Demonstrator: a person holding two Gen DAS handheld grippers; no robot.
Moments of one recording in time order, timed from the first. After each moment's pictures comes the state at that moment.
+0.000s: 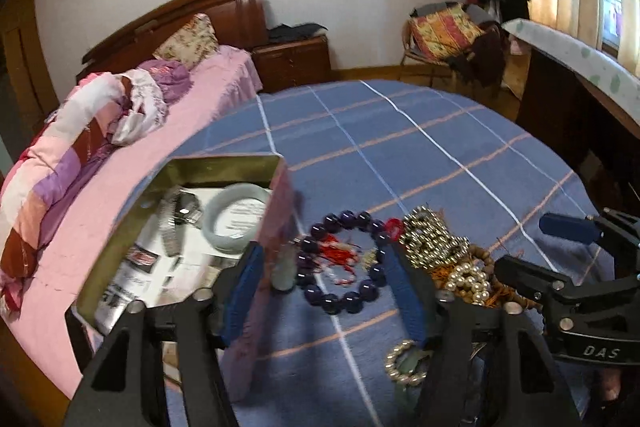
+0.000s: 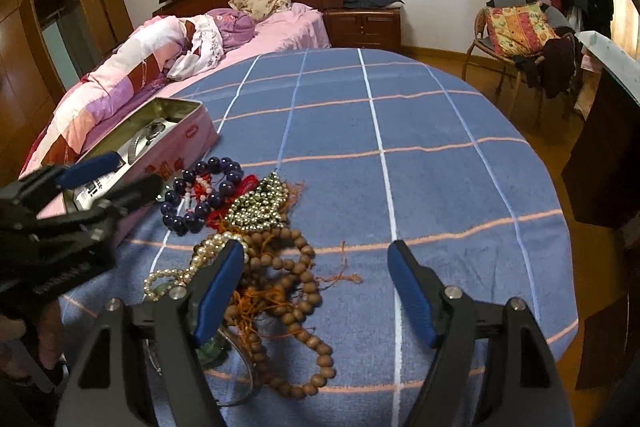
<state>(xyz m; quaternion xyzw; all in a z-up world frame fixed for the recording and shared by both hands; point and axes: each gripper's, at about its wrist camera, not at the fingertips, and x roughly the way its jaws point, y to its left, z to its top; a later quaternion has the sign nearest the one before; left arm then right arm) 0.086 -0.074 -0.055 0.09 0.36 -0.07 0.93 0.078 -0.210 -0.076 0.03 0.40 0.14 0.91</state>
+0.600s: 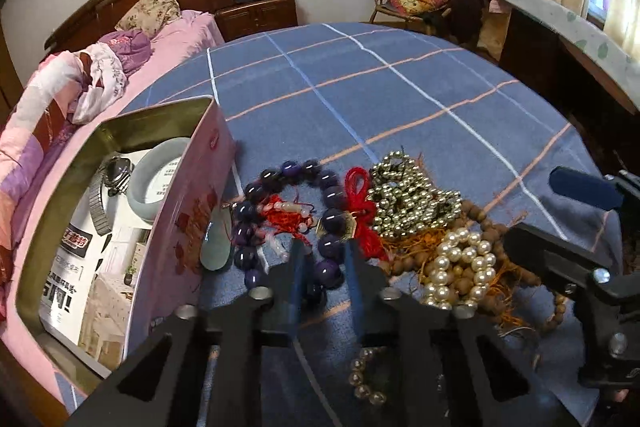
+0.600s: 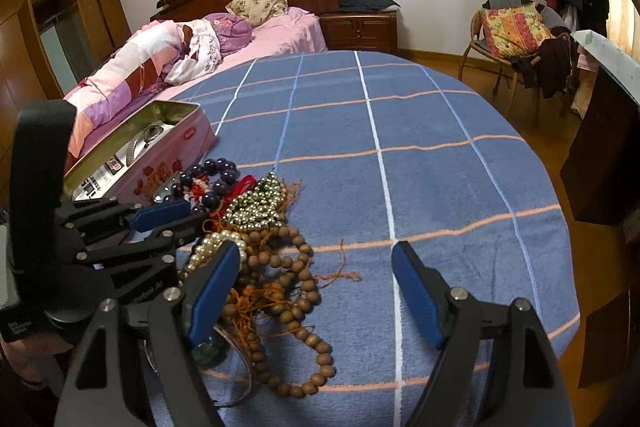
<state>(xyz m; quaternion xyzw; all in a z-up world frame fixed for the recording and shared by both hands) 0.098 -0.090 -0.091 0.09 0.43 -0.12 0.89 0.072 -0.210 -0.079 0.03 0.39 0.14 0.91</state>
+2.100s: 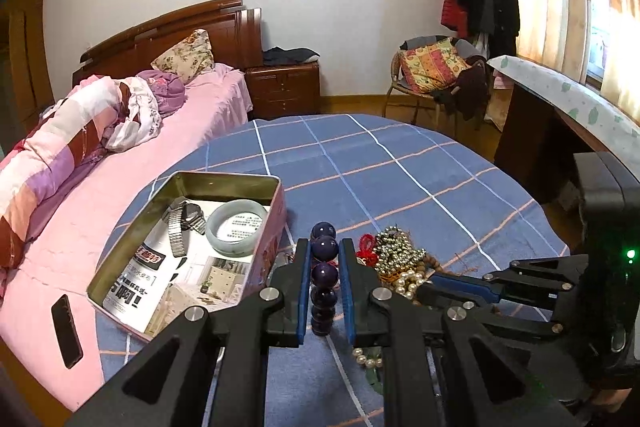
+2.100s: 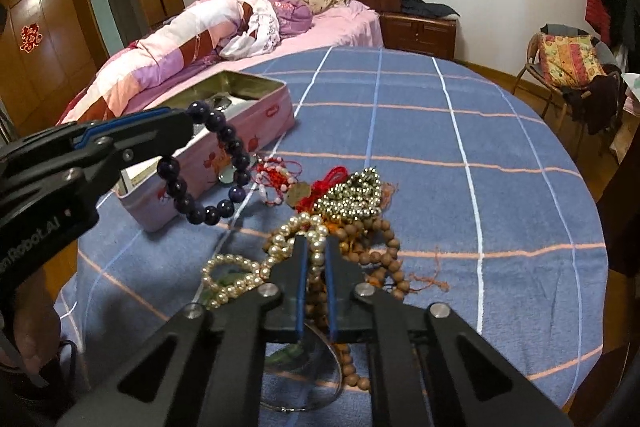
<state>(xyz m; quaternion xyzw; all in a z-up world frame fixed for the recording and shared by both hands) 0.044 -0.052 -0.020 0.04 0.31 -0.09 0.95 0.059 -0.162 -0.073 -0.02 0.39 0.22 0.89</state>
